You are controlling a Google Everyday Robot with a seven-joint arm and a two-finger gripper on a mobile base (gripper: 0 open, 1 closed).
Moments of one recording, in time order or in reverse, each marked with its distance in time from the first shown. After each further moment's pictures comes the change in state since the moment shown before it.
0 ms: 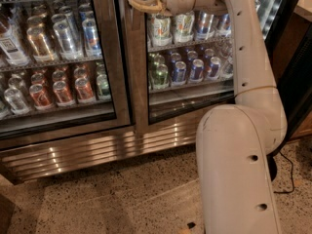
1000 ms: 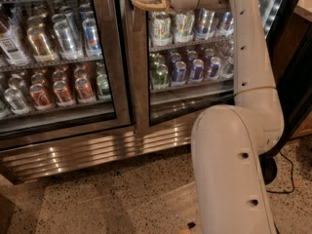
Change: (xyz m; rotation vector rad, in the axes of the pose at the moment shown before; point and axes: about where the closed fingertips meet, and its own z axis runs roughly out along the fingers) arm -0.004 -0.002 -0.011 0.000 0.001 0.000
